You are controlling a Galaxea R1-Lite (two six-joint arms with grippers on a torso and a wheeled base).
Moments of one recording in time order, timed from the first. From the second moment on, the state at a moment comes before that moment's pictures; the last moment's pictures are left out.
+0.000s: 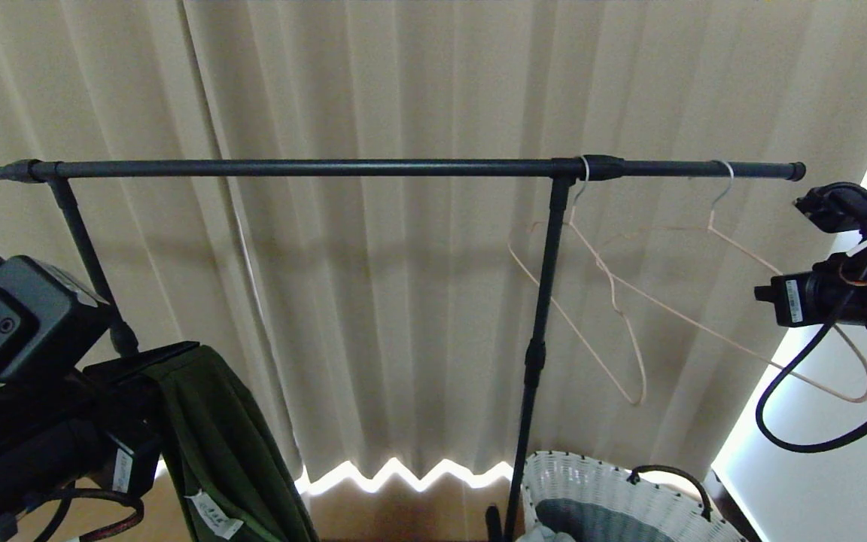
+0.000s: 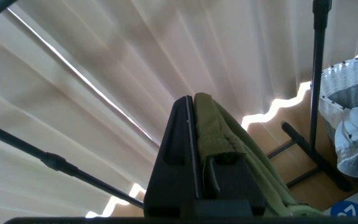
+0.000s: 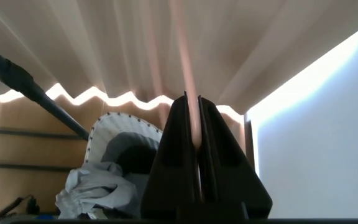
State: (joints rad) left arm -0.61 1.08 -0.53 -0.30 0.30 0.38; right arm -0.07 1.58 -1.03 0.02 -0.01 -0.10
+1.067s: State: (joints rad) left arm -0.57 1.11 -0.49 -0.38 0.30 0.39; right arm -0.07 1.39 -0.88 -0.12 -0.01 -0.06
